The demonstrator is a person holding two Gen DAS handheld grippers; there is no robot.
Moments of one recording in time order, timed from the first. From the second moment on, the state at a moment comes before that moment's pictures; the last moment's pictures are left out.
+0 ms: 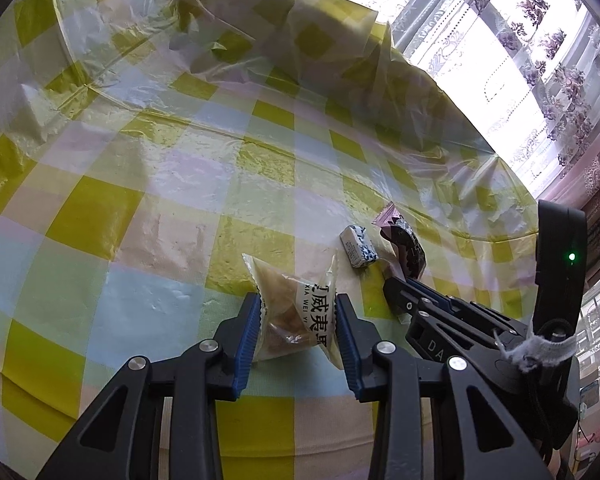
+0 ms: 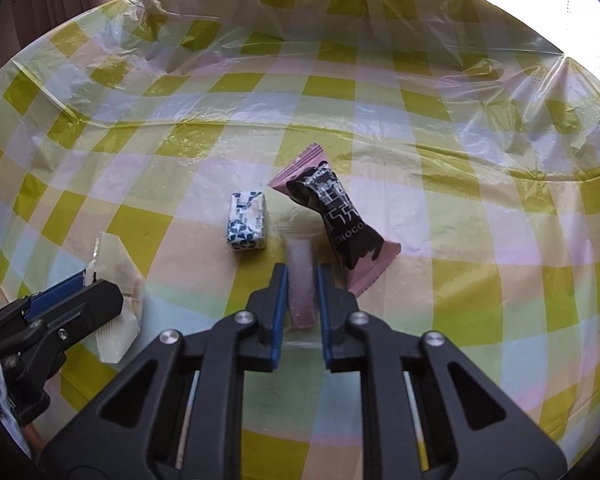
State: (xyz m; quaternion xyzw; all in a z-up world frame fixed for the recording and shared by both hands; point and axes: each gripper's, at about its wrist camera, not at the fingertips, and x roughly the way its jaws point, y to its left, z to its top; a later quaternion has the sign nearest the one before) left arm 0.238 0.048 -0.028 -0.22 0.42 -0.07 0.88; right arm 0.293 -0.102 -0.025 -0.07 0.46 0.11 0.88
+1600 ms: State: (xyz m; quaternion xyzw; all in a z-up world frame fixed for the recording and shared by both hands) left arm 0.143 -0.091 0.025 -0.13 0.42 -0.19 0.88; right arm 0.133 -0.241 0.025 0.01 0.45 0.03 0.89
